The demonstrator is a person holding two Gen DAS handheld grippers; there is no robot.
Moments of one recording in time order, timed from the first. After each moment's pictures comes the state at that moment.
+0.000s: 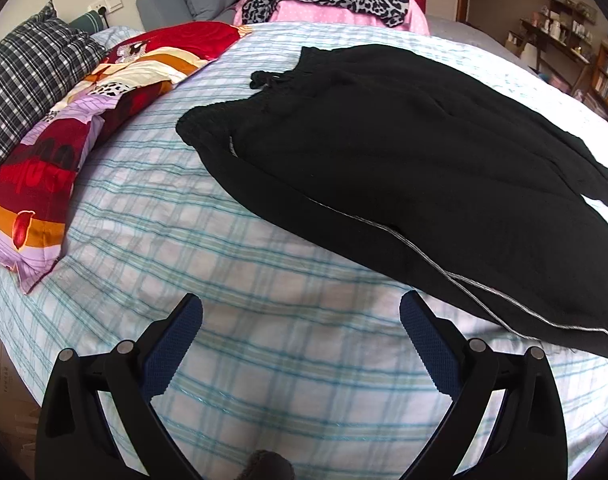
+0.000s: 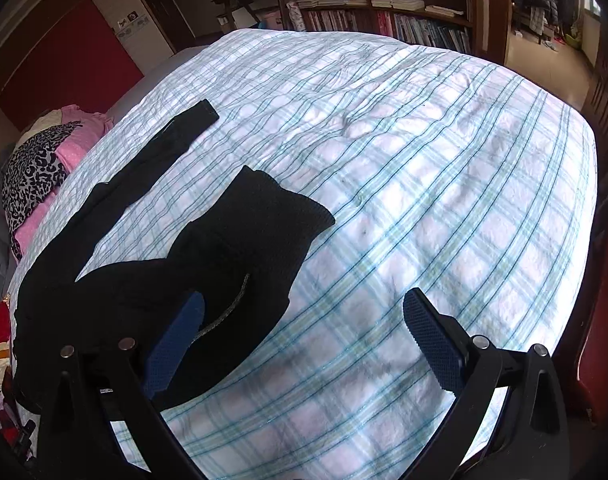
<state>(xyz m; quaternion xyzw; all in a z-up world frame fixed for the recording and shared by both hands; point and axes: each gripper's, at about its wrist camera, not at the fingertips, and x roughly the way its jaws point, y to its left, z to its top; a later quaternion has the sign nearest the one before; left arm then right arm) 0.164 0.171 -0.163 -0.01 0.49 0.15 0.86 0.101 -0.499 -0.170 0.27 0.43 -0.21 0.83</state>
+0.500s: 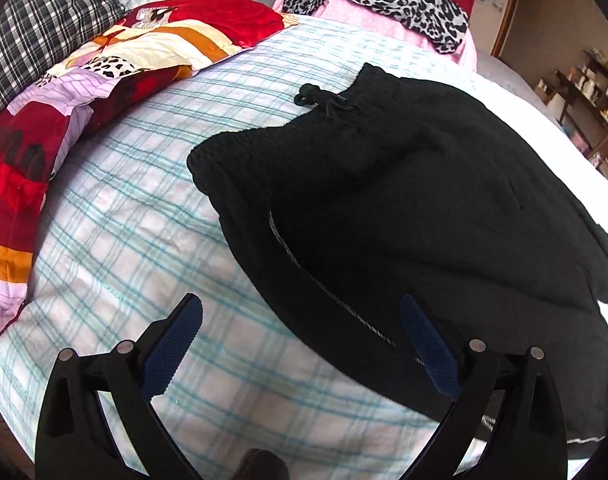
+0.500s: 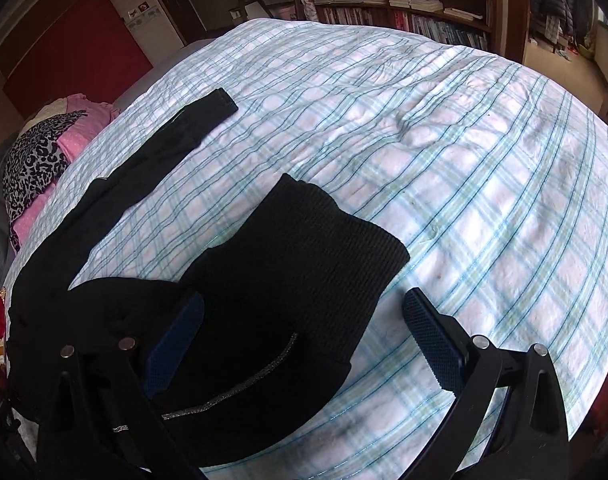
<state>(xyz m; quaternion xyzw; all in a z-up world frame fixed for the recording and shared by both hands) 0.241 0.251 -0.169 -0.12 0.48 0.18 0.85 0.149 -0.488 -0.189 0.26 0.44 -0.19 0.84</state>
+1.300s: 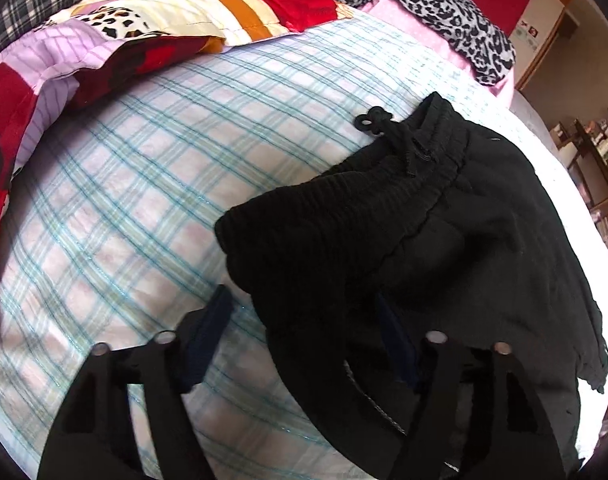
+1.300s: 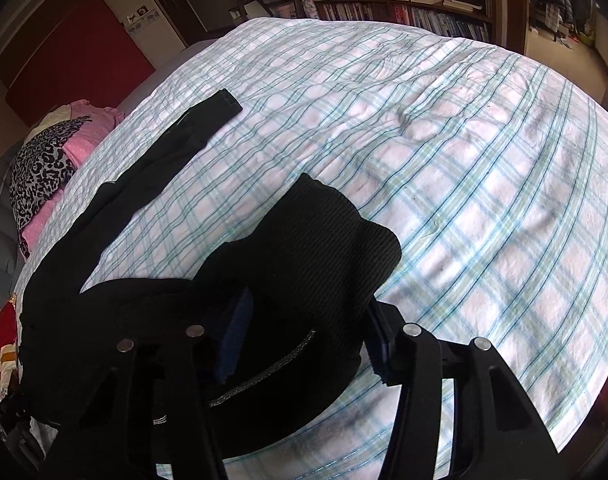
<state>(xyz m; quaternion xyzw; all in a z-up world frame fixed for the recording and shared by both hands) 0.272 0.307 -0.178 -0.22 0.48 0.16 0.83 0.142 -0.488 -0.184 0.28 0.43 -0.18 0.84</state>
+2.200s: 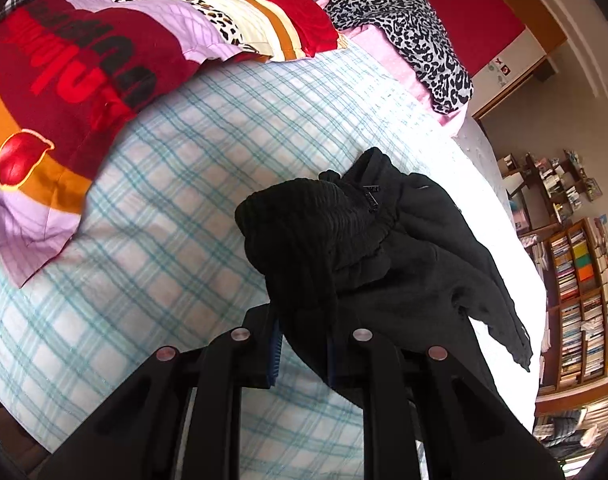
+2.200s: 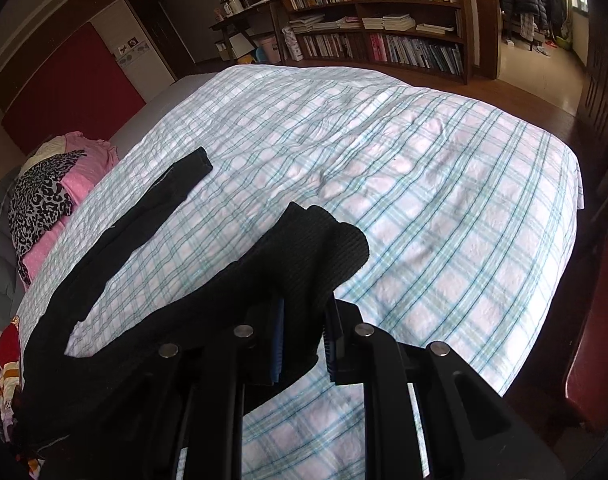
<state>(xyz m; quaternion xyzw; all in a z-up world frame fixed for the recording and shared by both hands) 0.137 0.331 -0.112 -0.31 0.45 0.10 0.83 0.073 -0.526 -0.136 0.28 0.40 -0.22 0.85</state>
